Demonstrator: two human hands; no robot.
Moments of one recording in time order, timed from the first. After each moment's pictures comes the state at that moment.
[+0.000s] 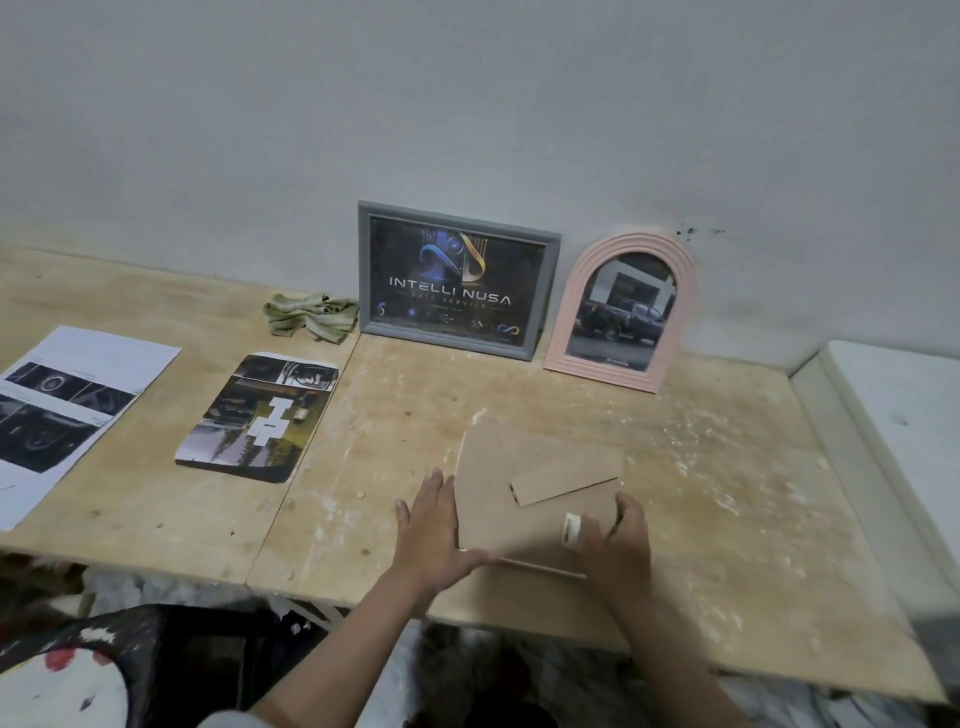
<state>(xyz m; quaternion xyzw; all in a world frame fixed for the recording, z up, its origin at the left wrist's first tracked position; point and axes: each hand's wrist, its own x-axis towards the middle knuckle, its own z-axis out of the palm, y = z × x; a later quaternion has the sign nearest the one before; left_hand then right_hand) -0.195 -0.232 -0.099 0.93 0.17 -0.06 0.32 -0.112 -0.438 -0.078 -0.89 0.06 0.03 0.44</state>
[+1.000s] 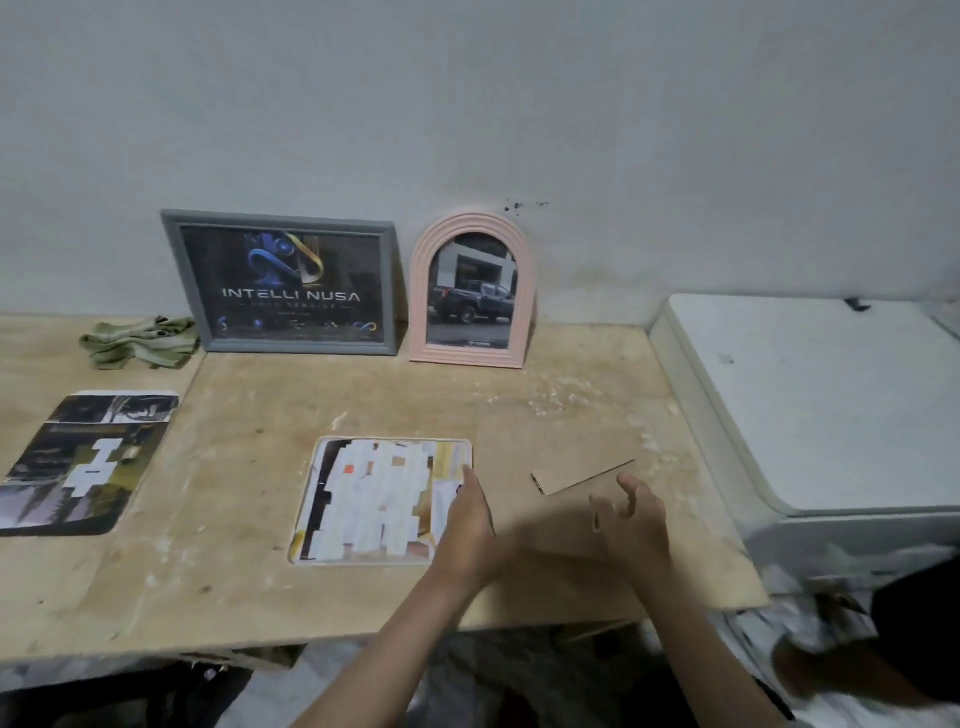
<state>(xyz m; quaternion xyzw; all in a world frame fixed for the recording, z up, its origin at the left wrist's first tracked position) -0.122 -0.431 -0.042 0.83 0.09 0.02 0.54 -0.062 -0.617 -0.048 -0.89 0.12 0.04 0.43</state>
